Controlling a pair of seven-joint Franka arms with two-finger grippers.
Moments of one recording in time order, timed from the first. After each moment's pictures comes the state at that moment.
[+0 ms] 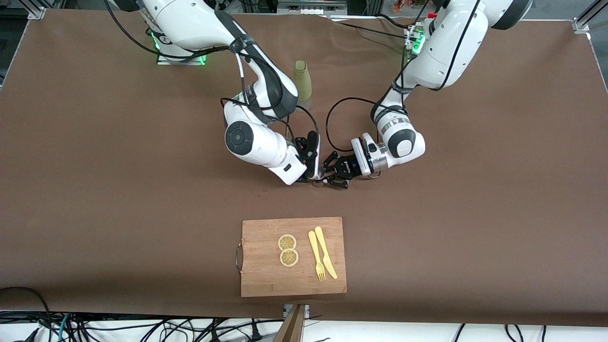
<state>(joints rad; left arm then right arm) -0.39 0.78 -0.08 -1.90 -2.21 2.10 2.77 0.66 0.75 0.00 -1.34 0.53 2.17 -1.08</state>
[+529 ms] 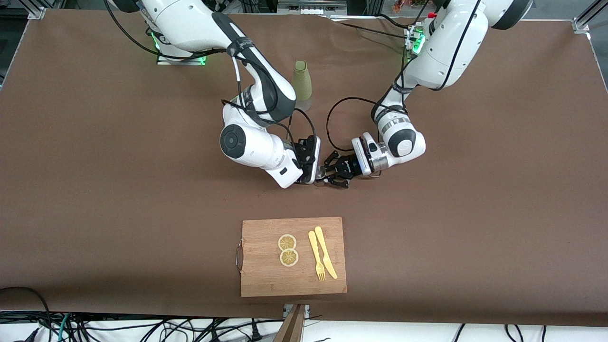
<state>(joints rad) -0.38 0.78 -0.08 -1.91 -2.21 2.09 2.78 0.65 0.76 0.00 -1.34 0.63 2.22 -1.06</state>
